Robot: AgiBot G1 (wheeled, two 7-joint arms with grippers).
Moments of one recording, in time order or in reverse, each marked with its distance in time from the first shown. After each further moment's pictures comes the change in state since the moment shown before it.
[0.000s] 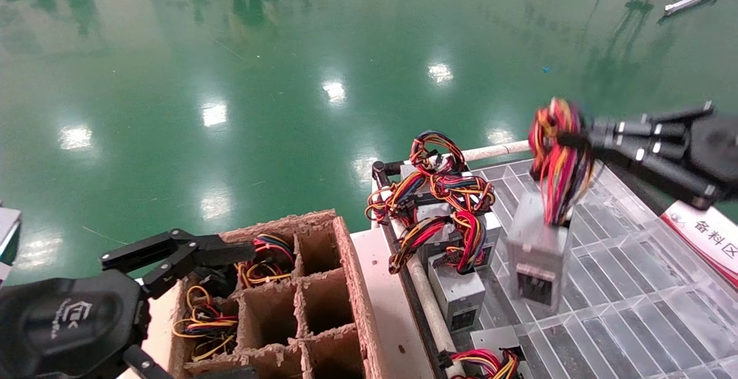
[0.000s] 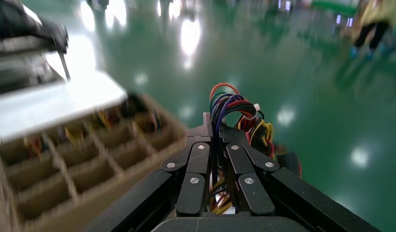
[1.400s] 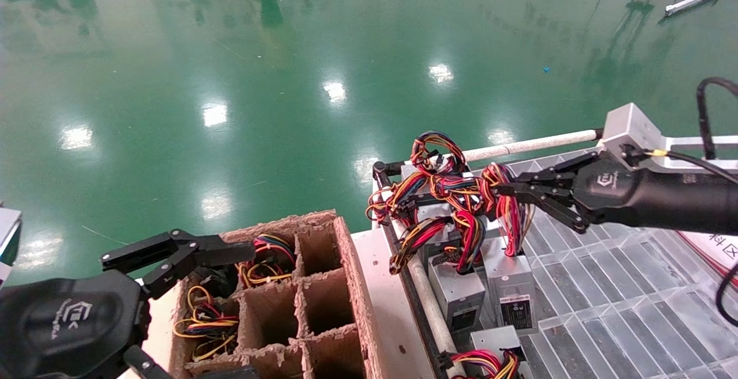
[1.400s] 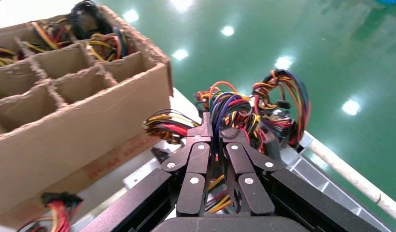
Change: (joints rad) left arm 0.000 0.000 0.000 0.000 0.000 0.000 0.000; right arm 0.145 -0.271 -0.236 -0.460 -0.181 0.058 -0.275
